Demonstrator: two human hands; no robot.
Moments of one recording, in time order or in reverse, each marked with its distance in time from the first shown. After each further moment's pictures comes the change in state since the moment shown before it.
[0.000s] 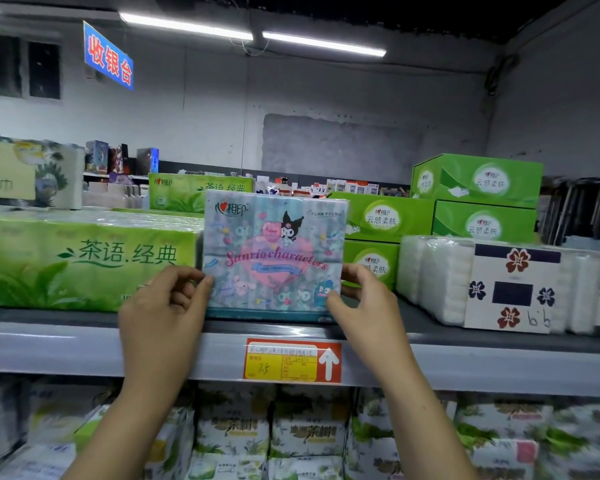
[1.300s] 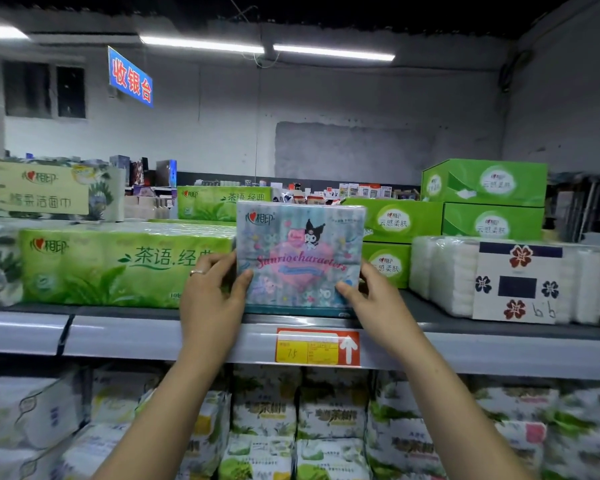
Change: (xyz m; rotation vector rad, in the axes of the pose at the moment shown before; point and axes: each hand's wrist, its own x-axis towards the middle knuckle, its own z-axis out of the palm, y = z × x) left_hand 0.015 0.011 -0.001 0.020 -0.118 -0.020; right_hand 0.005 -0.005 0.001 -0.058 -0.121 -0.049
